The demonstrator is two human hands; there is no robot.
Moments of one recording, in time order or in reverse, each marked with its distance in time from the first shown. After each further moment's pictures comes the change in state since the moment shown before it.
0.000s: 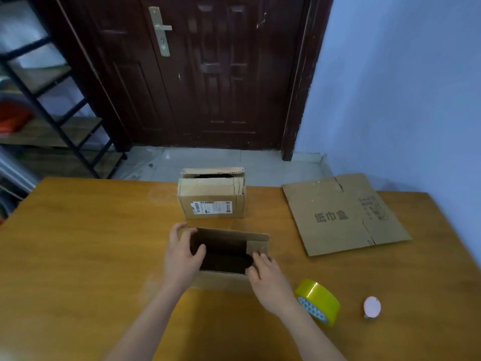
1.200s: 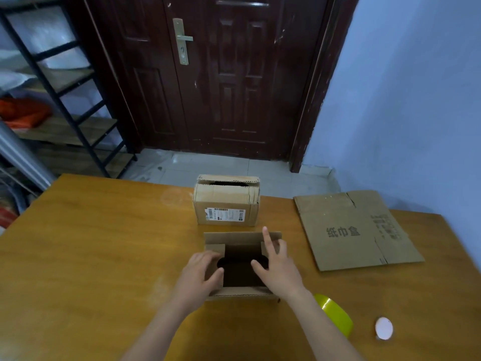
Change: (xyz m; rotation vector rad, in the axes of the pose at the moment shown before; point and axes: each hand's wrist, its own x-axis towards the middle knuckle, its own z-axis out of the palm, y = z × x) left_hand -0.016 -0.033 0.006 -0.057 -0.221 0.168; right_hand 0.042 -0.009 -0.009 -0.191 0.156 -0.123
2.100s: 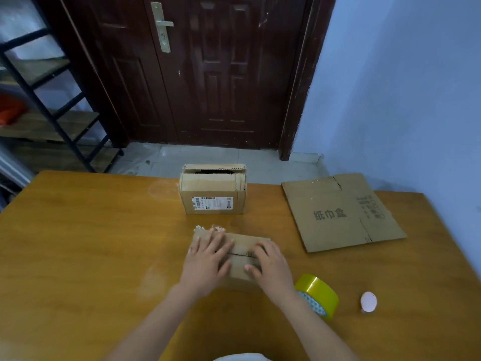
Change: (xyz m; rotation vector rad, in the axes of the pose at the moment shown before) left_hand 0.017 0.017 0.033 0.562 -0.145 0.218; right_hand -0.022 0.025 0.026 -0.035 0.146 -0.154
